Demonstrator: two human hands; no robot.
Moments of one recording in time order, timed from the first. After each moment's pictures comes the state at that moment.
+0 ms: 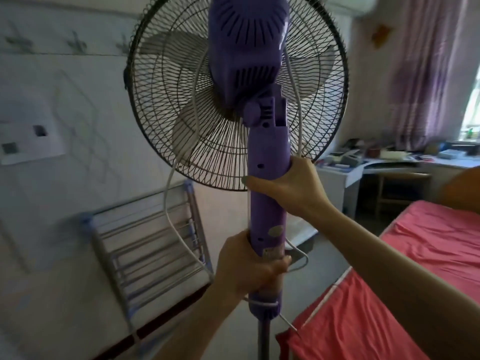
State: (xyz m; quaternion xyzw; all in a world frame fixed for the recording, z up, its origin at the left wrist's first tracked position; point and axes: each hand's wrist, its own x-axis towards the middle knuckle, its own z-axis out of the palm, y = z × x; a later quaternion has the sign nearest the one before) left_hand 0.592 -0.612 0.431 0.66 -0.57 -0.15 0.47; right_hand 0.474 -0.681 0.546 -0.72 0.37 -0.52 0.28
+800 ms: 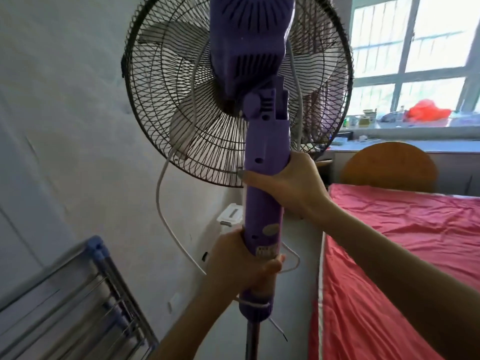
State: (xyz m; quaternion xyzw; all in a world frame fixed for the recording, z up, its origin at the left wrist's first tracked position) left_hand 0.775 -0.945 0.448 0.51 -0.73 -0.24 0.38; right_hand 0.629 -0.954 0.555 -0.59 0.54 -0.58 0.17
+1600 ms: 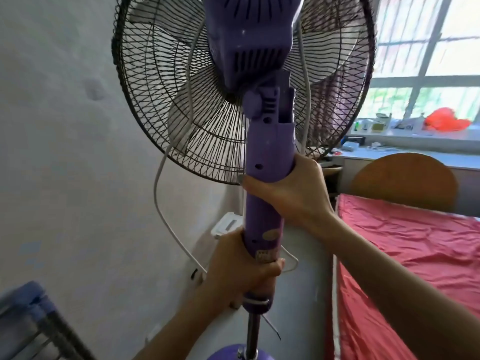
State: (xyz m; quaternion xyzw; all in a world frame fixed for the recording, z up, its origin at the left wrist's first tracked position) left_hand 0.778 -1.200 0.424 0.48 -0.72 -0.29 0.42; right_hand 0.646 -1.197 0.537 -0.59 0.54 -0.59 0.09
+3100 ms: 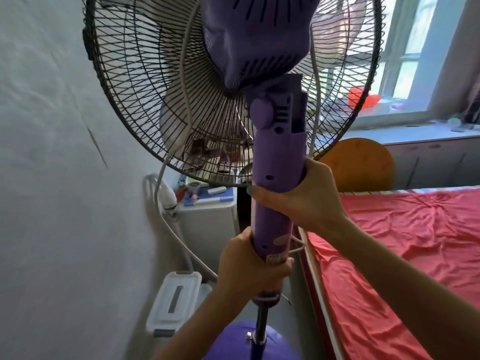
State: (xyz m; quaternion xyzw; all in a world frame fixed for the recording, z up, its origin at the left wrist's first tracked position) left_hand 0.562 -1.629 0.403 0.34 -0.80 -0.33 0.36; right_hand 0.439 -1.570 0.515 -0.50 0.61 -0.62 0.03
